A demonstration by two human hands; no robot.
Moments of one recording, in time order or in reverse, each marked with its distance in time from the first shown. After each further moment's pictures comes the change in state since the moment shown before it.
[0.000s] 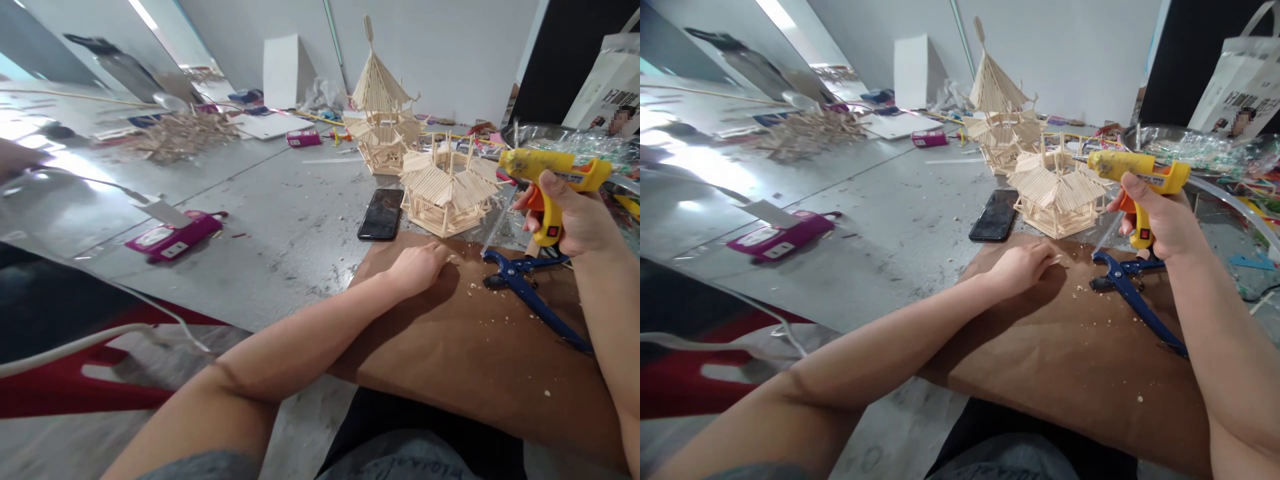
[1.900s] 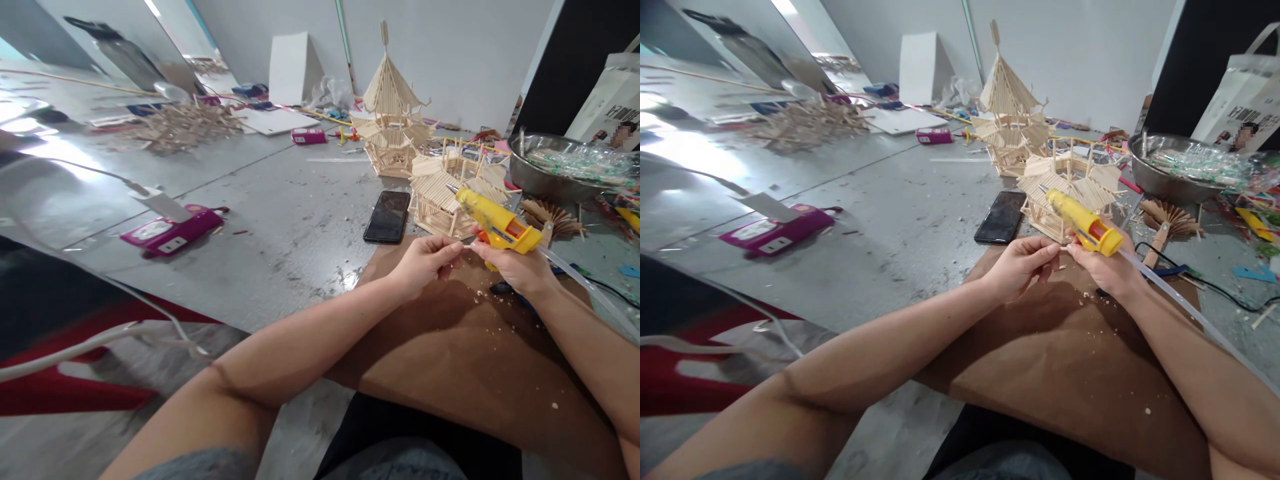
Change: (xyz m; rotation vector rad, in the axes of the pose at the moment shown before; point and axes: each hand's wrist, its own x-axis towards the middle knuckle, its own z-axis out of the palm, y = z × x) left_hand -0.004 0.015 -0.015 -1.526 0.159 -0.195; right_hand -0.029 0.045 0.053 -0.382 -0.078 0.002
